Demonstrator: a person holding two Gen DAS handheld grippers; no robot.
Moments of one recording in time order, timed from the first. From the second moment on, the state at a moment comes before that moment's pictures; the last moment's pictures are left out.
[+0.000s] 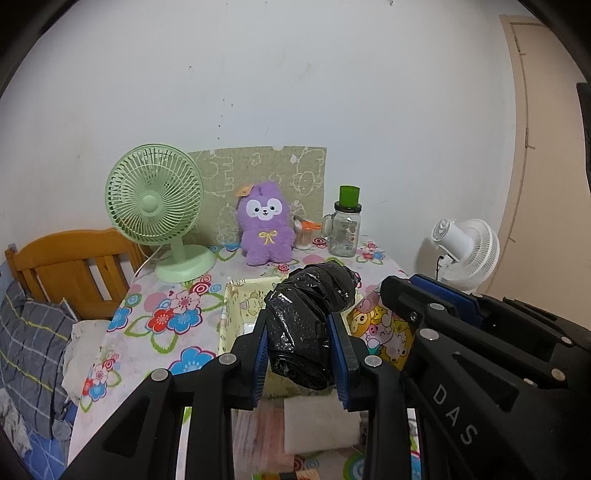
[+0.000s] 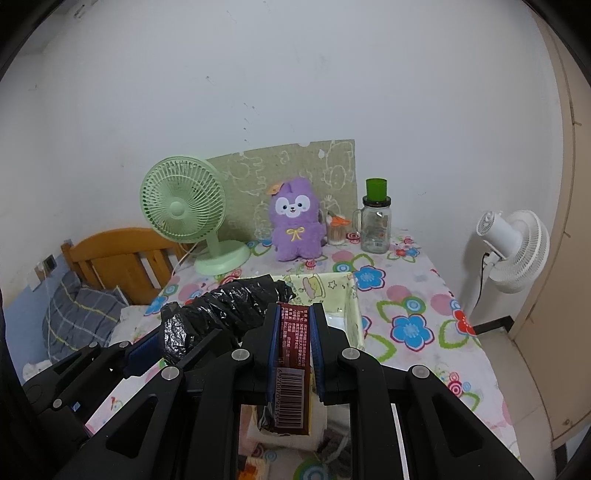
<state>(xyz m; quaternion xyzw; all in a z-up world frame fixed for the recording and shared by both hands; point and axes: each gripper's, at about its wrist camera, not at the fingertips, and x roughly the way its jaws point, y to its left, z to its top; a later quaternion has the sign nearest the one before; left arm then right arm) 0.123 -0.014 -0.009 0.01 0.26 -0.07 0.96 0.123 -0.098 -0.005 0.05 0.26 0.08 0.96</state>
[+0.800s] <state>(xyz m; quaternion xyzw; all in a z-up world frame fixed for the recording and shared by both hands) 0.220 0.002 -0.037 -0.01 0.30 -0.05 0.95 0.224 -0.084 -0.031 0.04 0.29 0.07 0.95</state>
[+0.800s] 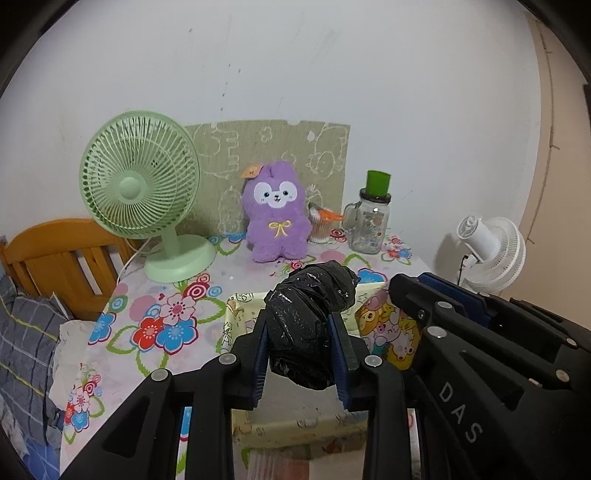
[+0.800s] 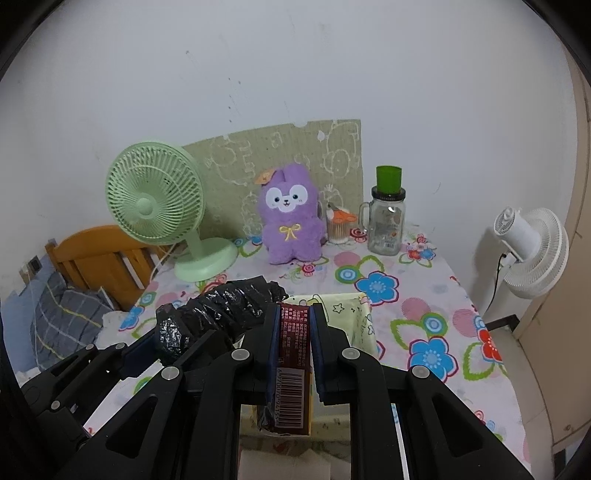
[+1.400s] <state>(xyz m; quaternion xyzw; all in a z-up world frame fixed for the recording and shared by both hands) 0.269 0.019 -0.085 -0.03 0.36 -0.04 0.93 0.285 -0.067 -0.076 0.03 0.34 0.07 0.94</state>
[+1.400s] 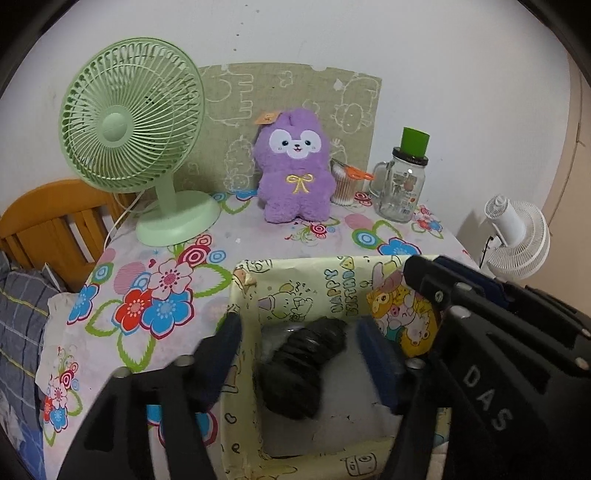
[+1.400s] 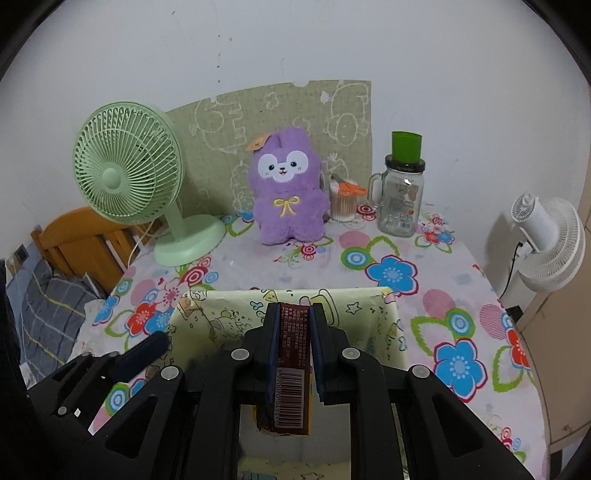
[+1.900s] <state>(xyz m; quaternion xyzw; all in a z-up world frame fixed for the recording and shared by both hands) 0.243 0.018 -0.059 -0.01 0.33 -0.03 0.94 0.265 -0.068 -0.061 0.02 0.32 0.06 0.95</state>
